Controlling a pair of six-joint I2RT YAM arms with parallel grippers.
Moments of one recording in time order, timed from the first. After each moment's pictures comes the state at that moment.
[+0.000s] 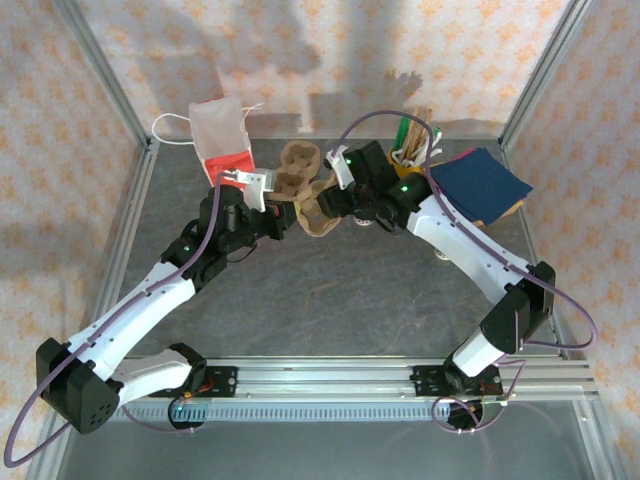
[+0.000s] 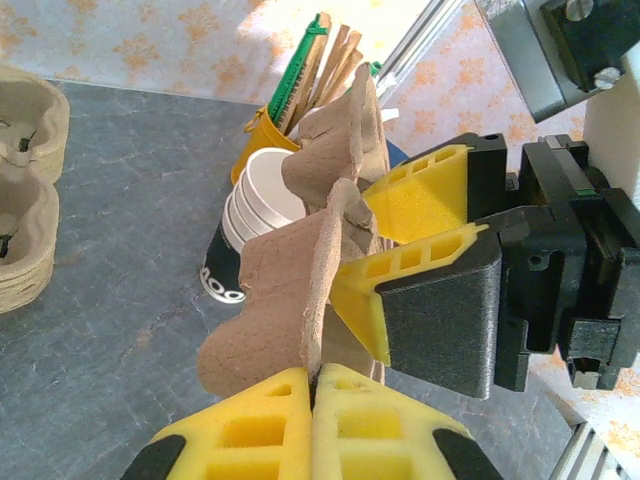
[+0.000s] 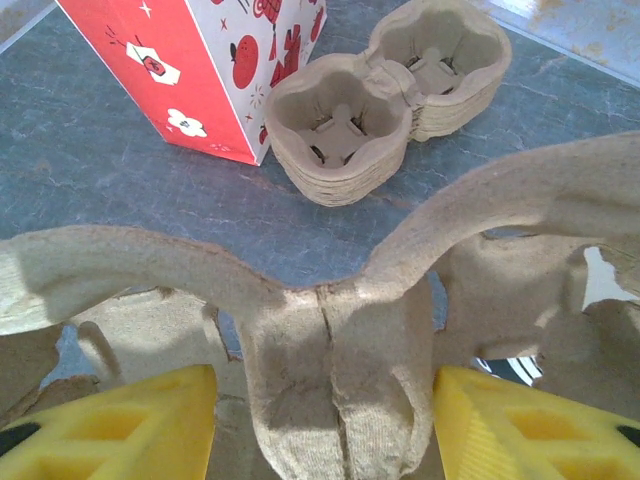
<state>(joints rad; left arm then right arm) -0.51 1.10 0.95 -0.17 0.22 -0.52 0.68 1.58 1.57 -0.75 -0.02 0.06</state>
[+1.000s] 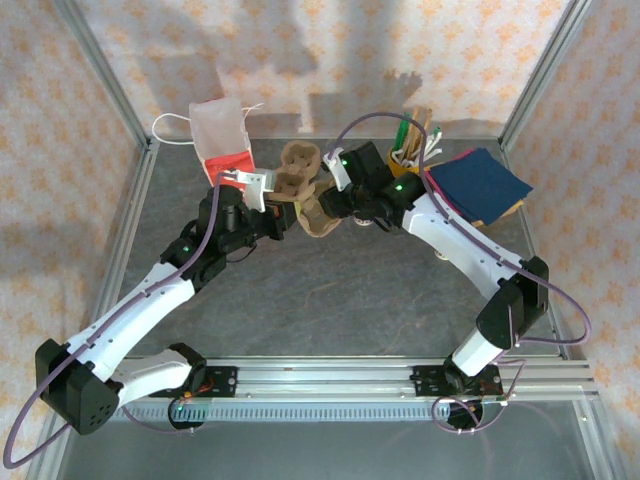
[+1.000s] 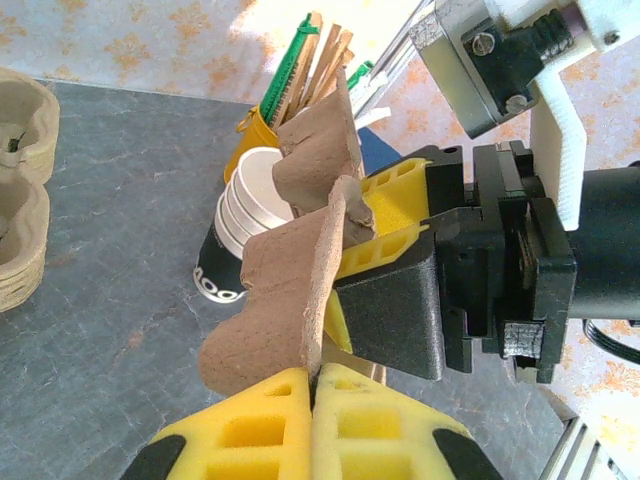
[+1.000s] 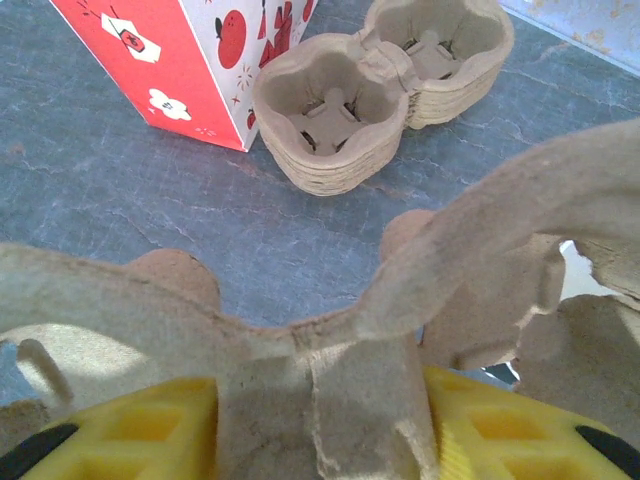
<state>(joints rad) -0.51 1.09 0.95 -0.17 0.24 -0.52 0.68 1.61 1.57 -0.75 0.00 0.04</state>
